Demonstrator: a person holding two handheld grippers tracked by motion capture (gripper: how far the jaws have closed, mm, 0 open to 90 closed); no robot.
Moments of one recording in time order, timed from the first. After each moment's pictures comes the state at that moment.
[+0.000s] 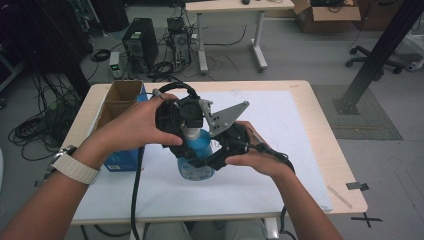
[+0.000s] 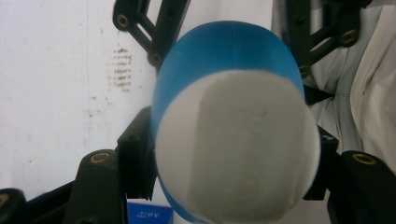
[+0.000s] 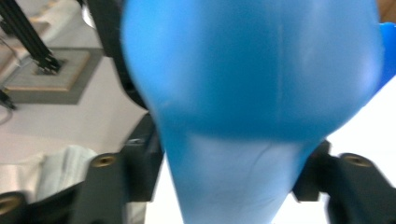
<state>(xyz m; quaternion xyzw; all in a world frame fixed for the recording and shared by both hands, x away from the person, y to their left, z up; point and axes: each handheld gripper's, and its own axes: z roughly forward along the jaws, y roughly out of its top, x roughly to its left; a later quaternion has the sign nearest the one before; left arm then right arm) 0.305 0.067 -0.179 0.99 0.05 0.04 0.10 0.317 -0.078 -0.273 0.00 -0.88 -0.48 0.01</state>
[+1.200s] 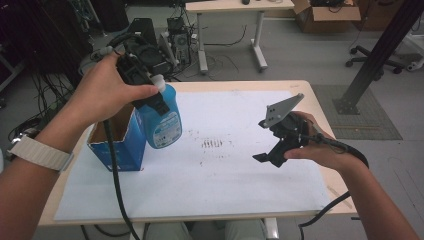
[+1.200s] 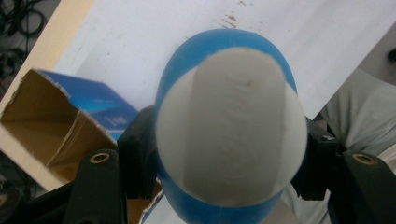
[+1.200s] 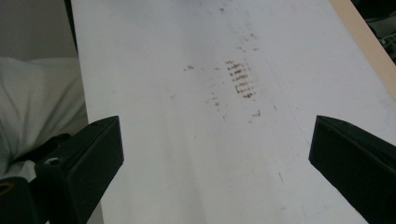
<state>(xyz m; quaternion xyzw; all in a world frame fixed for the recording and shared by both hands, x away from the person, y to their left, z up) 0.341 0.126 -0.104 0.93 0.34 0.11 0.10 0.326 -0.197 -0.255 -0.10 -0.94 -0.31 -0.11</state>
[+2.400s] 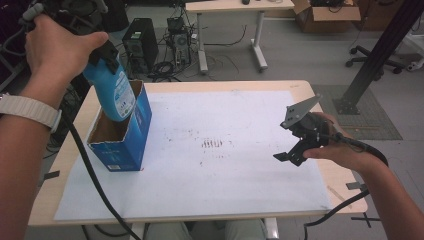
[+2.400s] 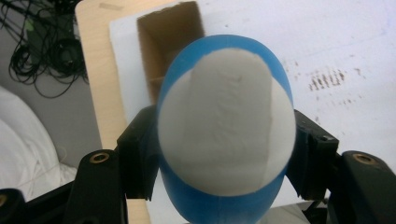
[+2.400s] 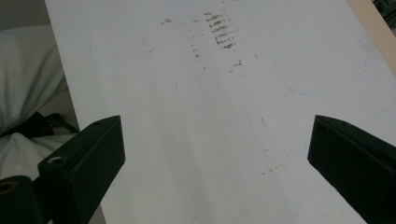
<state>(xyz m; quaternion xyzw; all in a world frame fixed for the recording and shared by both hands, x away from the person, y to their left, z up) 0.385 0.222 -0.071 0.75 0.63 0.16 0.10 0.330 -0.237 -0.260 -0.14 -0.95 -0.27 -0.11</state>
